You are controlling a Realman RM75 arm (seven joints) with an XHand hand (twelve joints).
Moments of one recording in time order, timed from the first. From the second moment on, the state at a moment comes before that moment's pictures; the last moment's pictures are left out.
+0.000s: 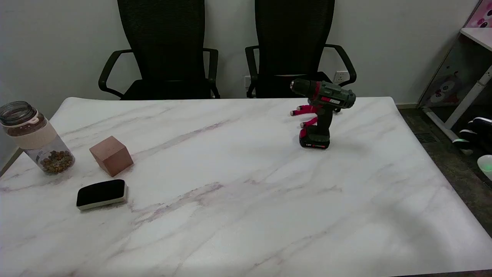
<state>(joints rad) -0.58 -0.60 0.93 -0.97 -1.51 1.74 1.61</state>
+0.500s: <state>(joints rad) -0.44 -0.59 0.92 -0.89 -1.60 1.49 1.62</state>
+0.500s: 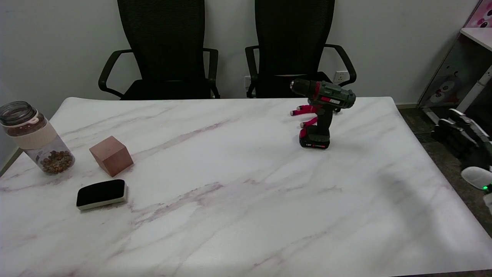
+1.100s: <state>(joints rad) -0.01 -0.70 0.78 -0.70 -1.81 1.21 1.70</state>
